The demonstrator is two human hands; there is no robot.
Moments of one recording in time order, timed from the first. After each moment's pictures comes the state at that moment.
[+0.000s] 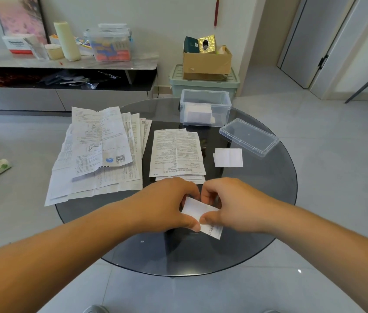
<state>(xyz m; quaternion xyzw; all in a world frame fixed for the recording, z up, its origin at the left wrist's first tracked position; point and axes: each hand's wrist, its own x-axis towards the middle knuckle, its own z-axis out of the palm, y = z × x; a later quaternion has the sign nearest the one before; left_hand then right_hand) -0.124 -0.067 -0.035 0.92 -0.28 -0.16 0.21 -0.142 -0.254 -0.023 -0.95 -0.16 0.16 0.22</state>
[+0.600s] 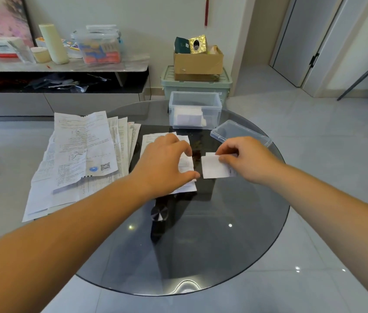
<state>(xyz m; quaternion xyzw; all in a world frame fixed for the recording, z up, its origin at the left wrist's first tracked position) -0.057 -0.093 -0.031 0.95 -0.23 0.08 0.18 -0.049 -0.319 -0.034 -0.95 -0.06 -0.01 0.30</state>
